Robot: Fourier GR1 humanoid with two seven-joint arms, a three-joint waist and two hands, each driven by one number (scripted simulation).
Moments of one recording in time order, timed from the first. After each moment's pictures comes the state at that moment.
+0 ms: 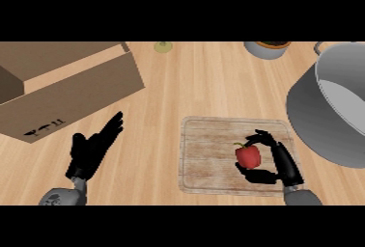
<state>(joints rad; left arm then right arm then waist) -0.07 0.18 -0.10 -1.36 0.04 -0.13 0.11 -0.10 -0.13 0.07 -1.09 0.32 -0.06 -0.42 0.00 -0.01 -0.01</state>
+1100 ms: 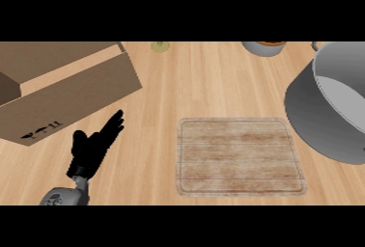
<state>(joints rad) -0.07 0.15 -0.09 -1.38 0.03 -0.11 0.15 0.37 -0.20 -0.57 -1.23 -0.15 -0.21 -0.60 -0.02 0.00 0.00</state>
